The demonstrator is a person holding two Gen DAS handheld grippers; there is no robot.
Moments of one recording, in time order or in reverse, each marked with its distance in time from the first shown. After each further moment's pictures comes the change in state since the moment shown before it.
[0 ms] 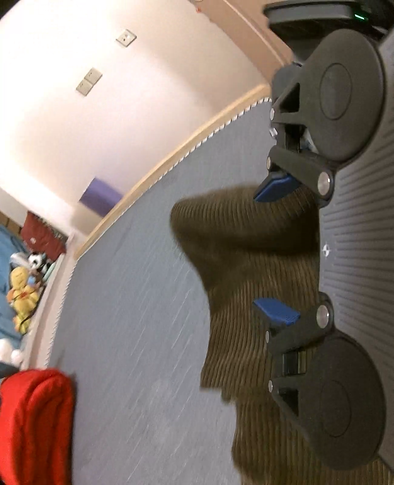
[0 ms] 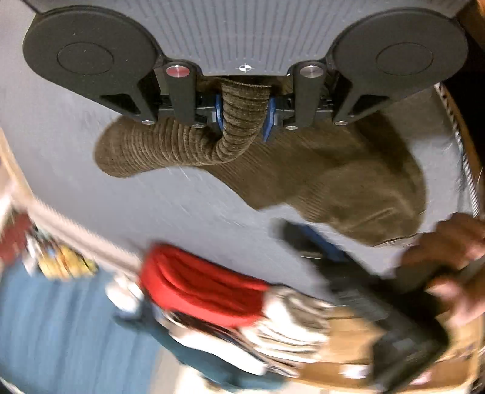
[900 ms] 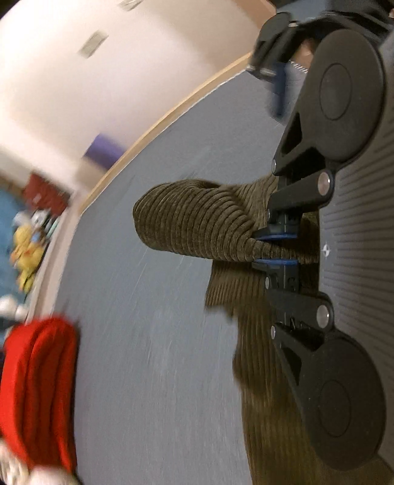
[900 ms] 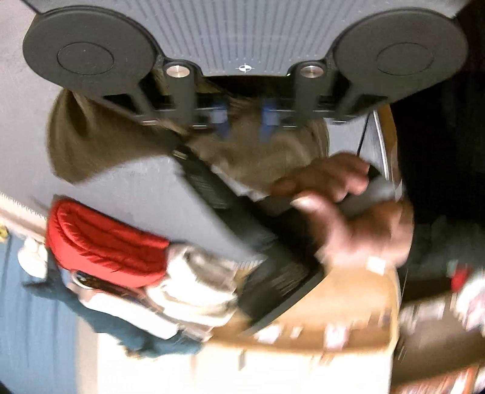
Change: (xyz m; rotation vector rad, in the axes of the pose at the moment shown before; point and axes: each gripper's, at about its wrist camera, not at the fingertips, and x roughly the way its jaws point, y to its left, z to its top) left arm -0.039 0.080 -0.009 -0.045 -0.041 0.208; right arm 0.005 -0.006 0.044 0.122 -0.203 0.357
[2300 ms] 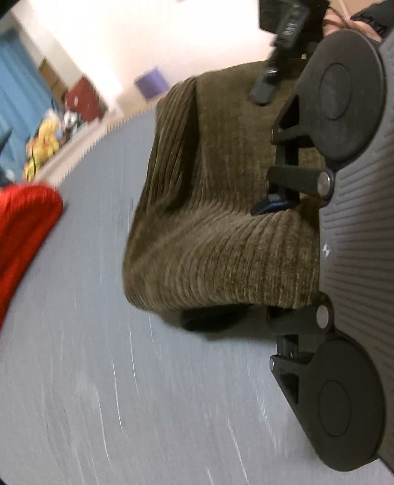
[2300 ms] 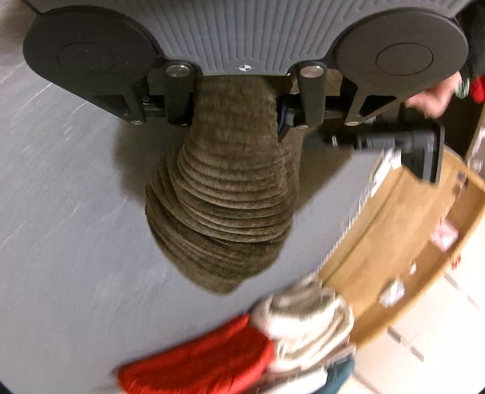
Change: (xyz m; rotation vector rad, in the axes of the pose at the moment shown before) left arm 0.012 0.159 -0.026 -0.363 0.056 0.035; right arm 0.134 -0.077 0.004 0.745 0.141 -0.008
